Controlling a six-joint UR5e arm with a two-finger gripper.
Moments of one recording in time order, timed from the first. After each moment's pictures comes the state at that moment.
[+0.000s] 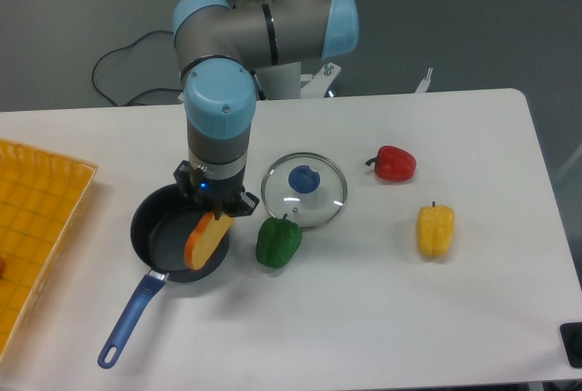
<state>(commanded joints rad) 2.24 -1.88 -1.52 -1.28 1.41 0.63</state>
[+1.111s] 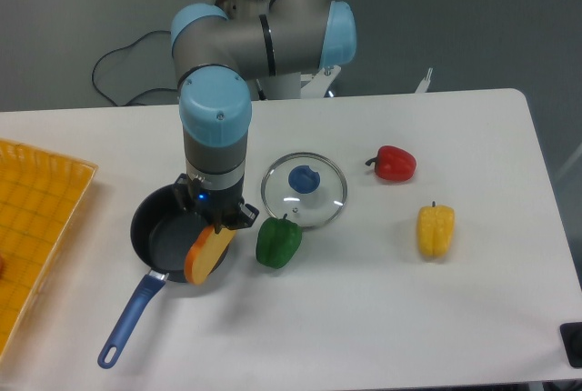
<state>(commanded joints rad) 2.25 -1.91 -1.49 -1.28 1.43 0.66</state>
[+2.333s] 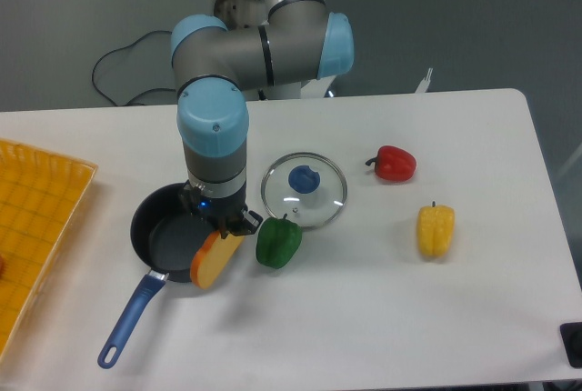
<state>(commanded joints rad) 2.24 -1.93 -1.50 -1.25 1.47 0.68</state>
